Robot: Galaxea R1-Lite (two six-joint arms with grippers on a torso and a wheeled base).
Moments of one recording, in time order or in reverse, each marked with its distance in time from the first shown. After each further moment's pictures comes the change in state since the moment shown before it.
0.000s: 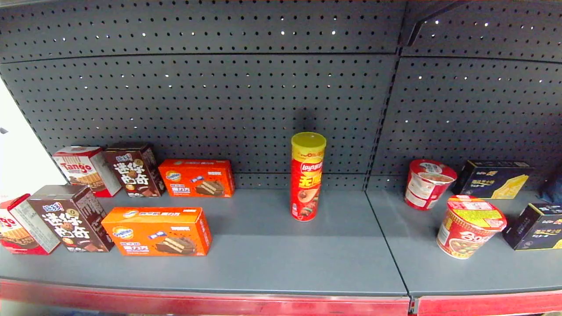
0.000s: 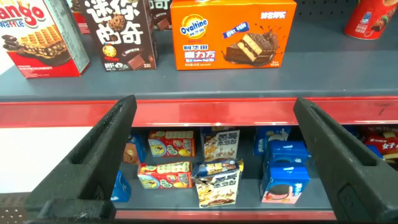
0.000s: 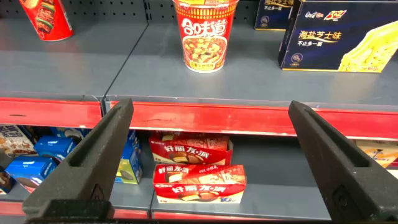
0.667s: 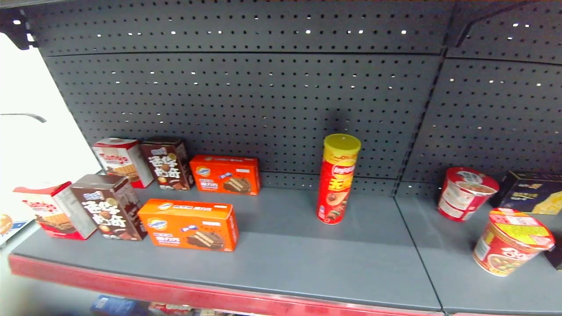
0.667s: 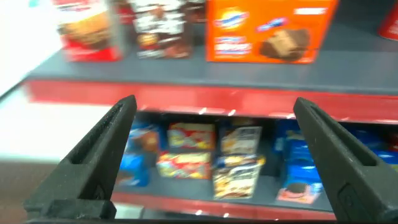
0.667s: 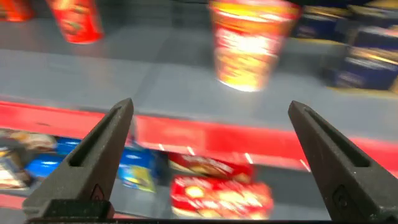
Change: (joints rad) left arm -0.002 0.000 -0.002 0.002 0.003 -0.008; right arm 0.000 0.000 0.000 0.000 -0.001 -0.001
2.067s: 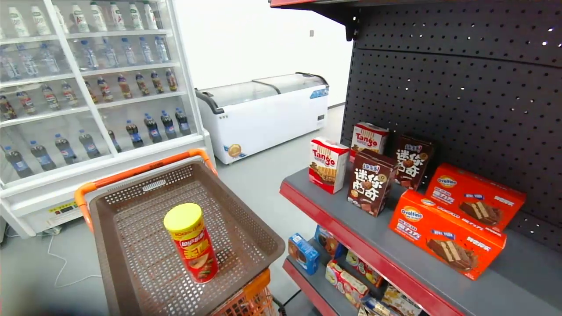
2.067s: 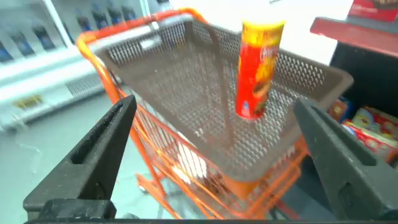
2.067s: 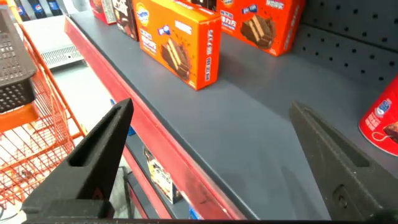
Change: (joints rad) left arm 0.003 0.000 -0.018 -0.002 0.024 0.039; right arm 0.000 0.000 0.000 -0.001 -0.002 0.002
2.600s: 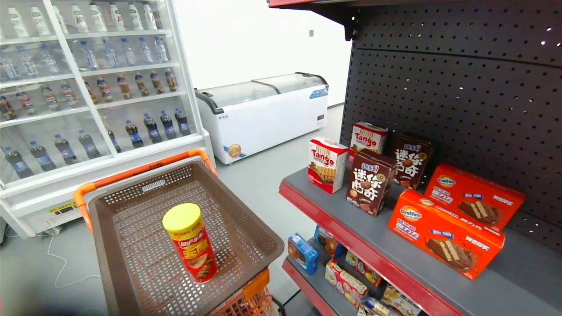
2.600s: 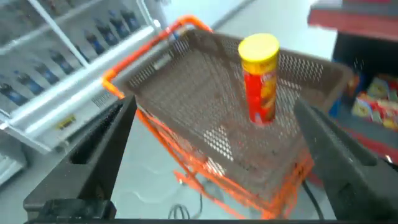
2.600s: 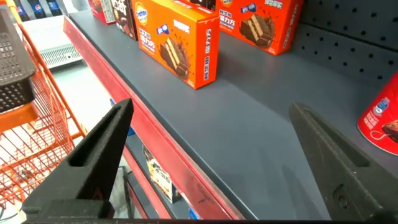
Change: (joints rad) left arm -0.016 0.387 -0.525 0.274 -0.029 0.206; right arm 0.000 0.000 0.000 0.000 0.000 0.000
